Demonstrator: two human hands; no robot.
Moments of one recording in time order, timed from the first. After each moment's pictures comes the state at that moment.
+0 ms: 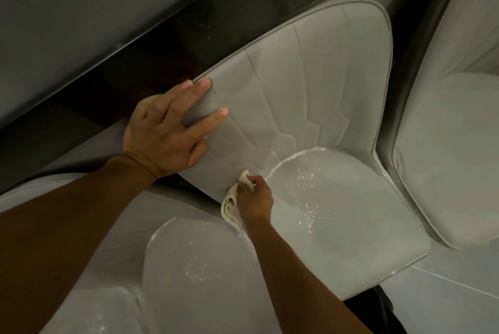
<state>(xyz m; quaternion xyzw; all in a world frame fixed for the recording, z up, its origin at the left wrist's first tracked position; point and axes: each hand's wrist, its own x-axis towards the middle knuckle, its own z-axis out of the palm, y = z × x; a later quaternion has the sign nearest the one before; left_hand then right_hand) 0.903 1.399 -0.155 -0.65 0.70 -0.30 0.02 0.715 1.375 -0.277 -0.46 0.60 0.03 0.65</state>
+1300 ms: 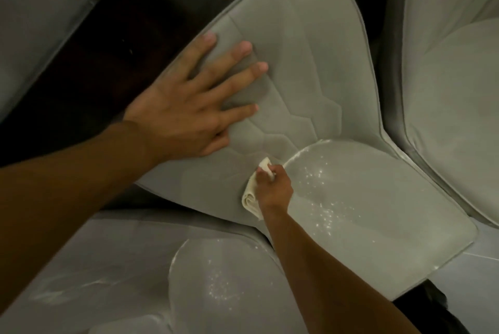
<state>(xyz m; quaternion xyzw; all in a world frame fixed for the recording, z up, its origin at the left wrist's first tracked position) 0.870 1.291 -0.113 -0.48 0.80 -0.18 0.31 0.718 1.340 -0.352 -0.39 0.66 -0.10 0.63</state>
